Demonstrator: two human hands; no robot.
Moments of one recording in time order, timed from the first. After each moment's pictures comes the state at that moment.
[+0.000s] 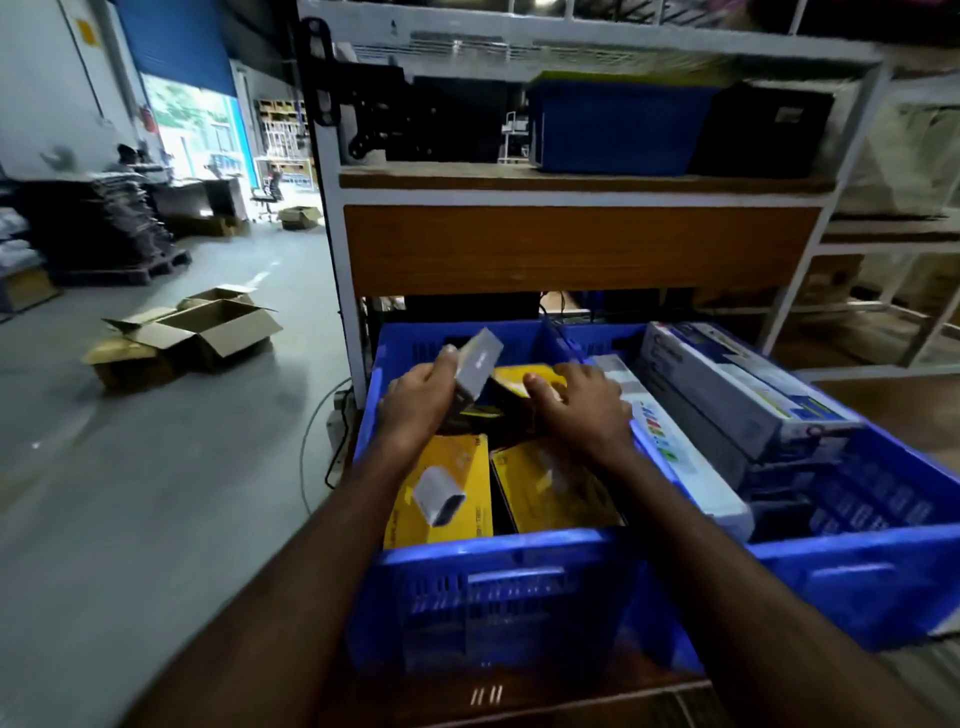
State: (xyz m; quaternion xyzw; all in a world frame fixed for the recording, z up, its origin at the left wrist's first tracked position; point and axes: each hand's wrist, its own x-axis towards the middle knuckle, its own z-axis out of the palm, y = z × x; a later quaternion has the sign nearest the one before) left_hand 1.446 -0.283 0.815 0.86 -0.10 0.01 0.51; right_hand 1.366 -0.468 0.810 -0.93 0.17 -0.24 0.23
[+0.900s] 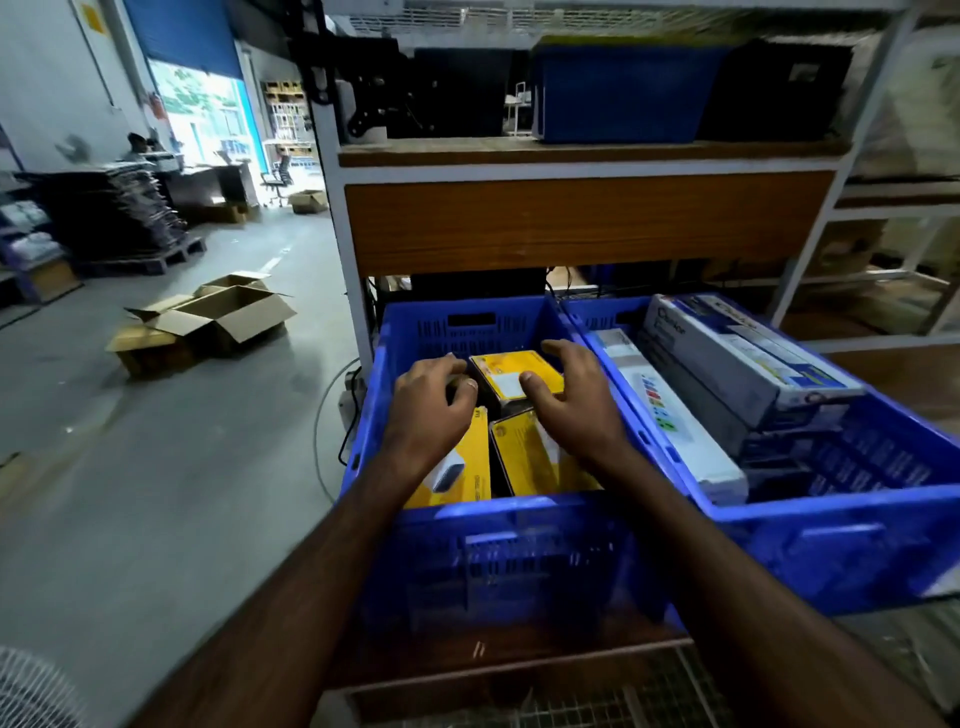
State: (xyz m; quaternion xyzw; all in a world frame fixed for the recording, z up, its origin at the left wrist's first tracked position) left_hand 1.403 -0.277 0.798 0.88 -0.22 0.13 0.40; right_hand 1.346 -0.452 0.796 -0.88 0.05 -0.33 0.35
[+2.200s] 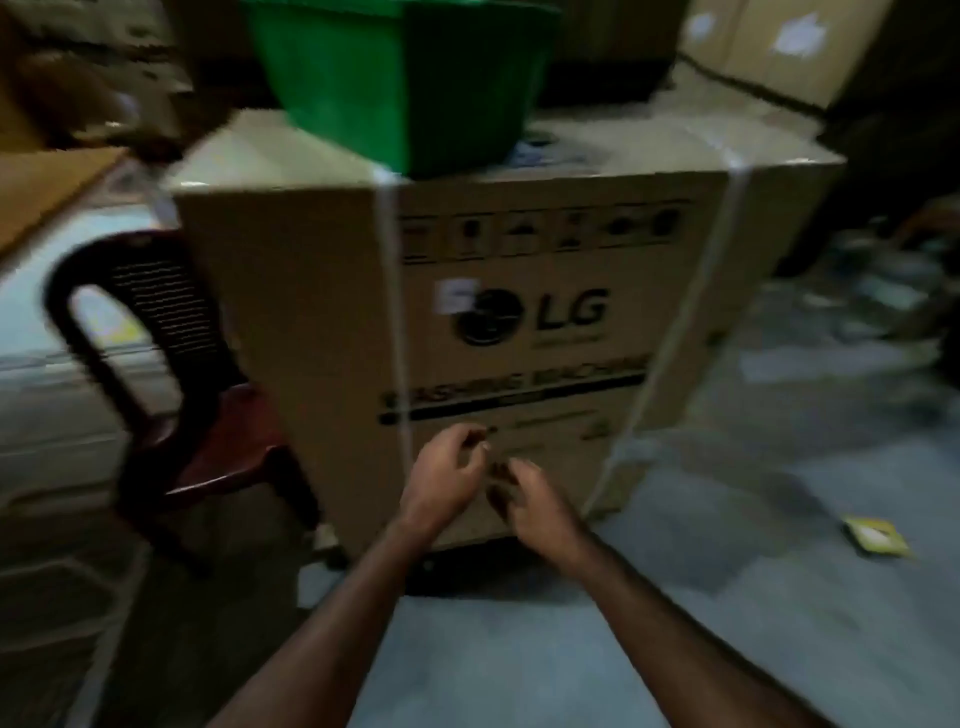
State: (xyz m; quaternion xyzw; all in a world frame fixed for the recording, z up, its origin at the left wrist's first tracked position) left_hand 0.500 -0.219 0.653 0.45 -0.77 -0.38 0.23; right_hand 0.367 -0.150 0.596 -0.56 0.71 -0.34 0.28
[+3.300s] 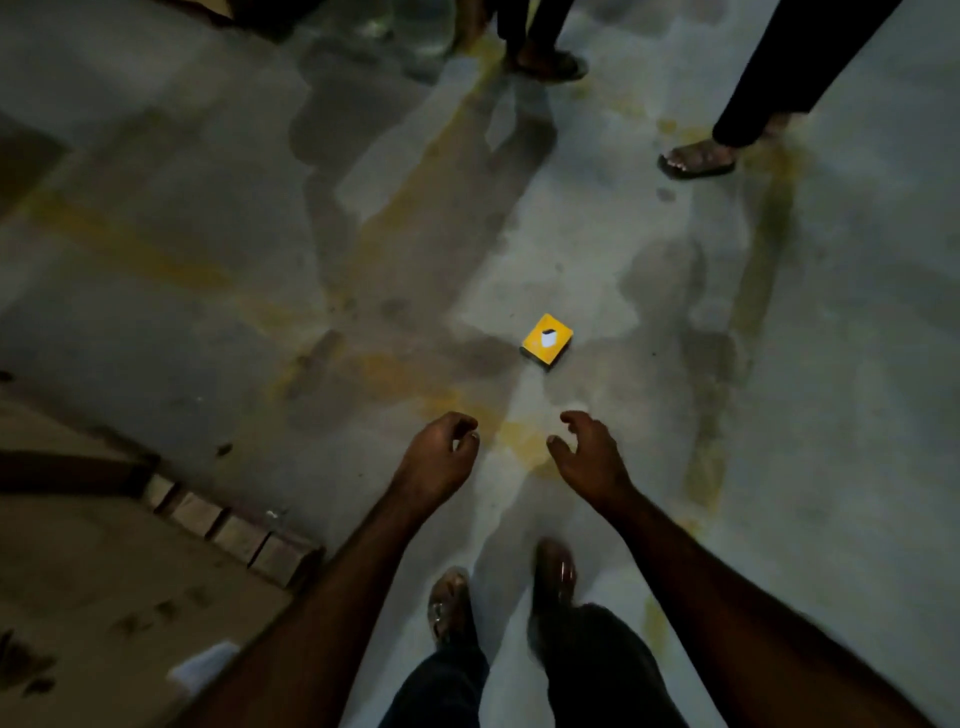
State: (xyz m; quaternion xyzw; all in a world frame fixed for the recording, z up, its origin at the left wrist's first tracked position) left_hand -0.430 -0.121 0.422 0.16 -0.86 -0.46 -0.18; right_hand -0.473 0.085 0.375 0.06 0.91 -0.33 0.24
